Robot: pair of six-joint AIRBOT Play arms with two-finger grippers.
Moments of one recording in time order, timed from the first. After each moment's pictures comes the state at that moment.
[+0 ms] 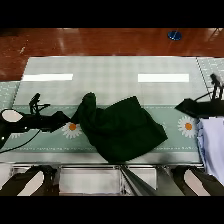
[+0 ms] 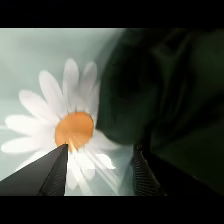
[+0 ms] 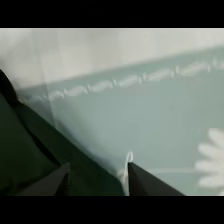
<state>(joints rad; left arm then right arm) 0.13 -0.96 0.48 0.89 -0.96 -1.46 -0.33 -0.92 0.72 -1.07 1.16 1.40</state>
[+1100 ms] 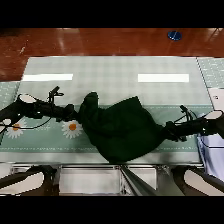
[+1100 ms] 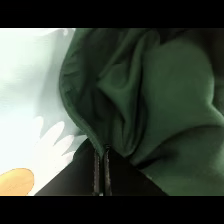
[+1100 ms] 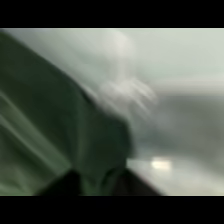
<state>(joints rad) 0.06 -1.33 0.68 0.68 -1.08 -1.18 -0.30 -1.20 0.48 -0.90 1.20 1.25</state>
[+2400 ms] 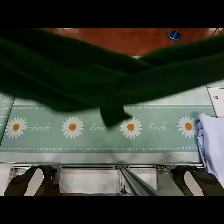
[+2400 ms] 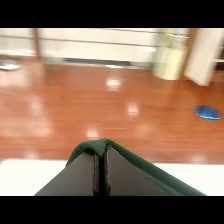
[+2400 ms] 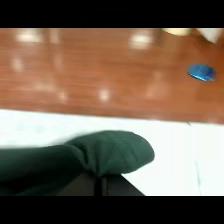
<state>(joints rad) 0.39 -0.75 1.87 1.14 -1.28 -1.46 -0.18 -0.71 1.86 -1.39 1.54 1.50</state>
